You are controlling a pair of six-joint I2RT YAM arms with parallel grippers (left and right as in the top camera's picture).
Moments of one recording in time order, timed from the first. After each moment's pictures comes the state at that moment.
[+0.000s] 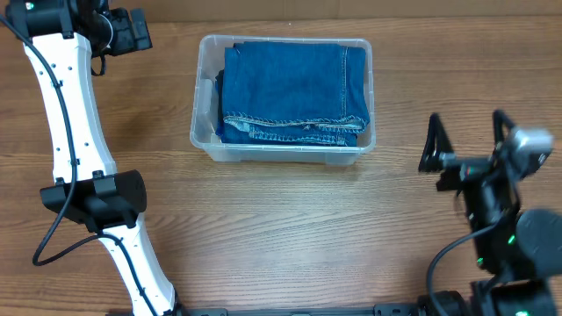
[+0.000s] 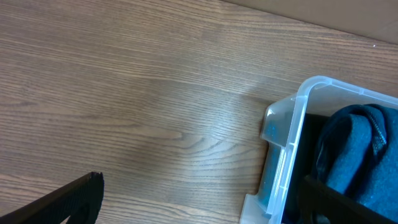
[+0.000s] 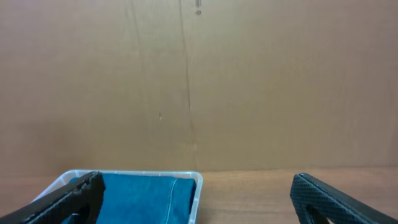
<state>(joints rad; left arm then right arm) 0.16 2.26 2.70 -1.49 0.07 -0.10 0.12 0.54 0.76 -0.17 0.03 0.12</state>
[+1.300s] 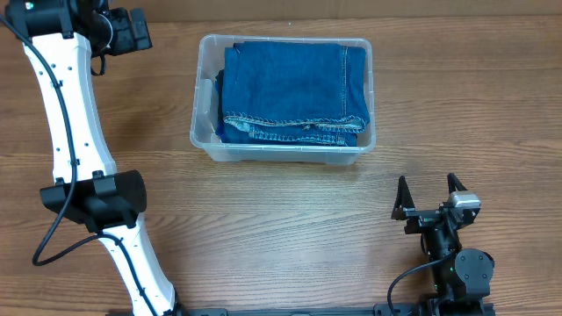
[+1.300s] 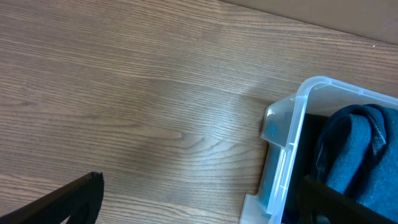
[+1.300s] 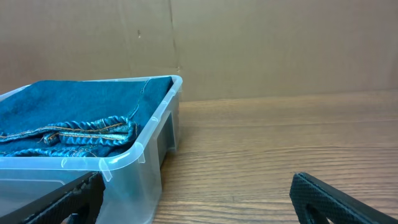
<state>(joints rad) 0.17 2.26 2.70 -1.49 0.07 -0.10 0.03 0.01 0.02 -0.04 -0.04 0.10</state>
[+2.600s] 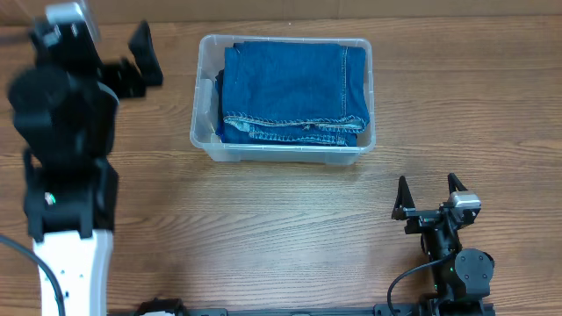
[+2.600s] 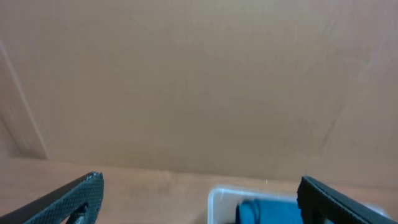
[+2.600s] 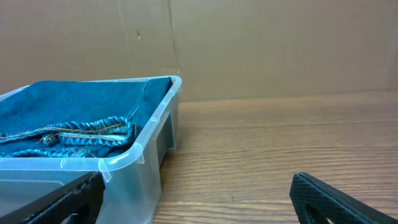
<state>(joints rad) 0.07 1.14 1.31 -0.30 0.06 -0.13 0.03 0.01 0.02 -0.03 -0.04 0.10</state>
